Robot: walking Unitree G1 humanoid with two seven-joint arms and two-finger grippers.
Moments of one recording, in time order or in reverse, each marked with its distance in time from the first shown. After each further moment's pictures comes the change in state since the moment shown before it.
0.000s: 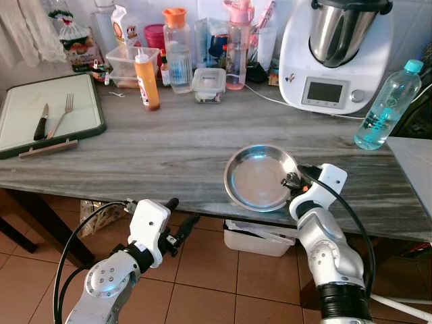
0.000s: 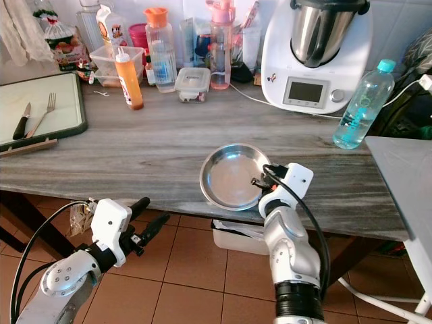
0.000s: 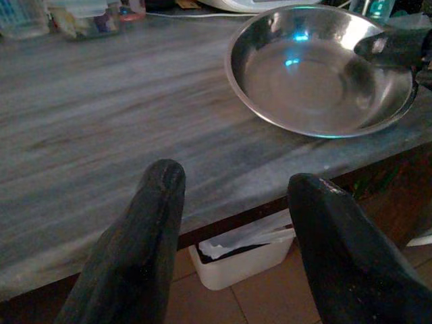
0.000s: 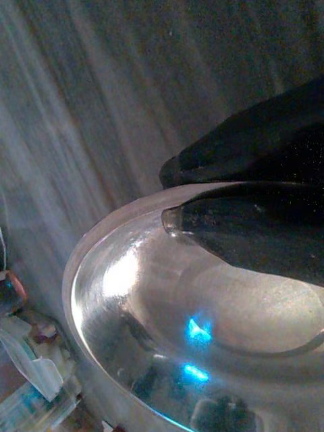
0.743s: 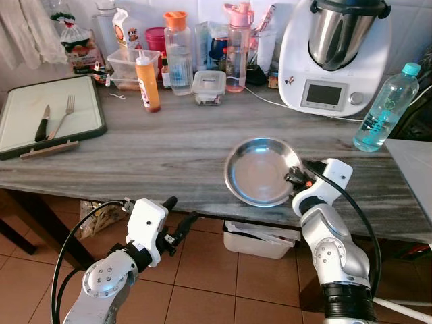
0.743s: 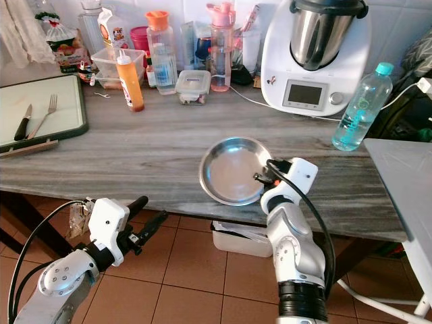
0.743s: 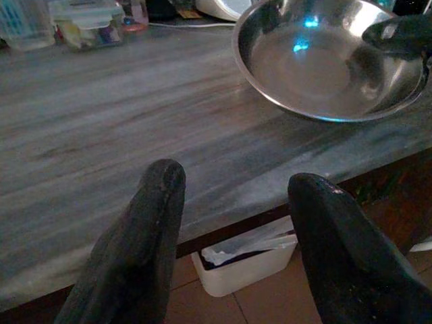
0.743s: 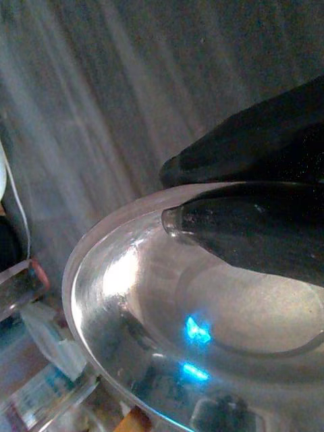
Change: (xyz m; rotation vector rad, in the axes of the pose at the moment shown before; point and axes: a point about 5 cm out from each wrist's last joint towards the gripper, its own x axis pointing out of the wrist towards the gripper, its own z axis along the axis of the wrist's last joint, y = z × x) left arm -0.001 0.003 0.001 0.005 -0.010 0.002; right arm -0.002 -0.001 0.011 0.010 -0.019 0.017
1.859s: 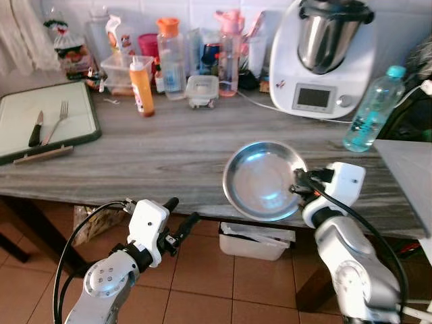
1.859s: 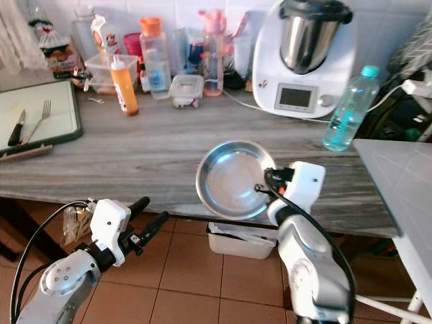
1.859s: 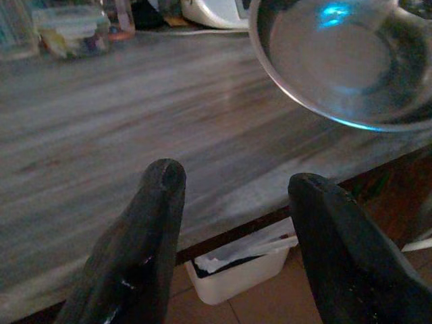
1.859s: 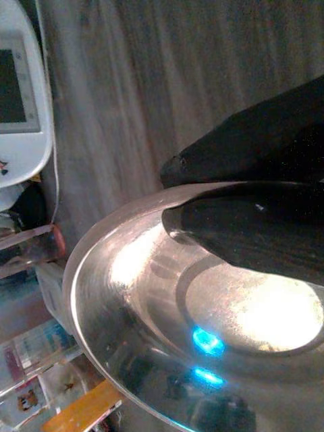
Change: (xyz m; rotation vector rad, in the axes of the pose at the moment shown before) left arm 0.002 0.000 -0.003 0.001 -0.001 -0.016; right arm -0.036 0.007 0.019 -0.158 -0.041 0.123
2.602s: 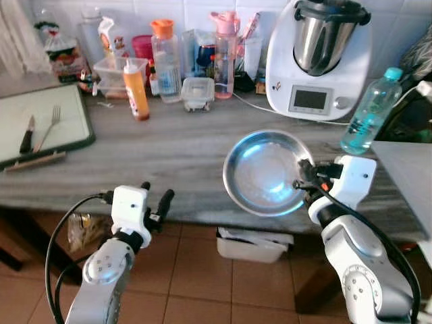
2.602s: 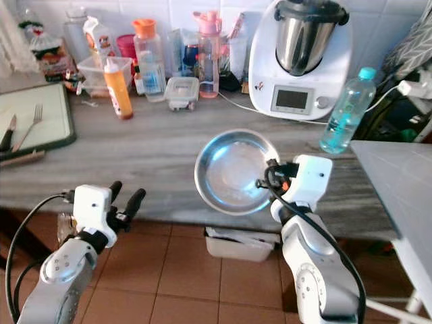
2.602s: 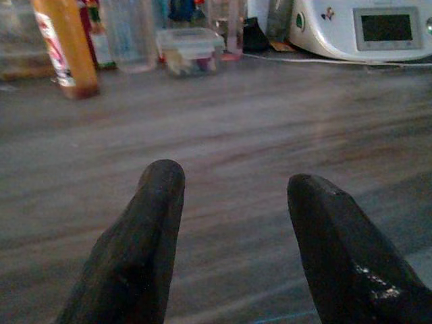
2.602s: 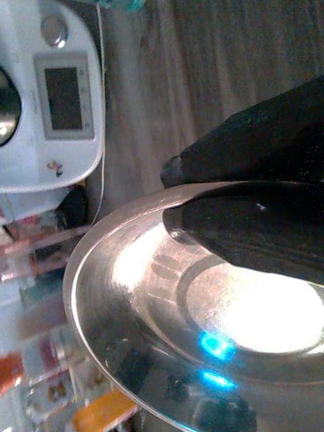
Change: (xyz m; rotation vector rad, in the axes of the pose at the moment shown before) left arm 0.010 0.026 0.007 -0.040 -0.058 0.316; right arm -0.019 0.007 0.024 -0.080 -0.083 0.017
